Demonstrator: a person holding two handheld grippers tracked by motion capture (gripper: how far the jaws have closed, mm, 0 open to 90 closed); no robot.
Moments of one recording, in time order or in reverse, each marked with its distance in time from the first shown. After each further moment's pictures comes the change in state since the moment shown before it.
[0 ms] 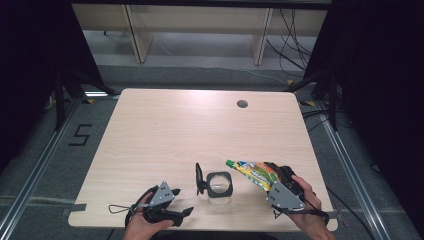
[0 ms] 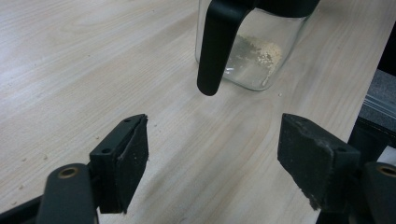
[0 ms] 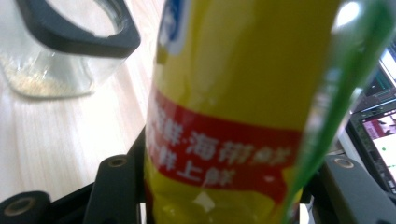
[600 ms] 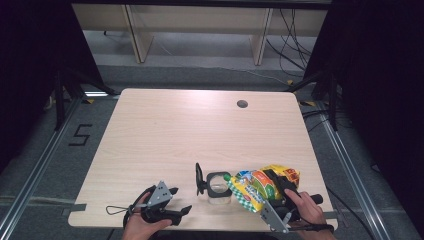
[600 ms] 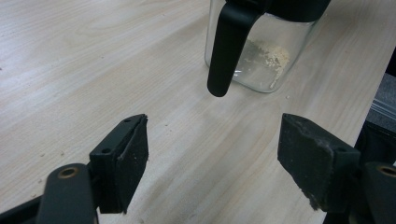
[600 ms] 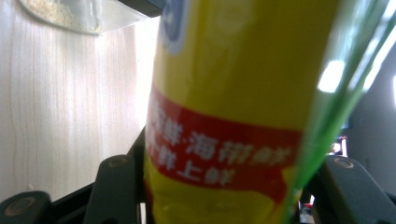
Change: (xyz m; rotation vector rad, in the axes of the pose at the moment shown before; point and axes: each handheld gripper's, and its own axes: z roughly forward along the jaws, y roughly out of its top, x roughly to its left) left arm 0.004 0.000 -0.005 -0.011 0.023 0.022; right arm 0.028 0.013 -0.010 0.117 -0.098 -0.335
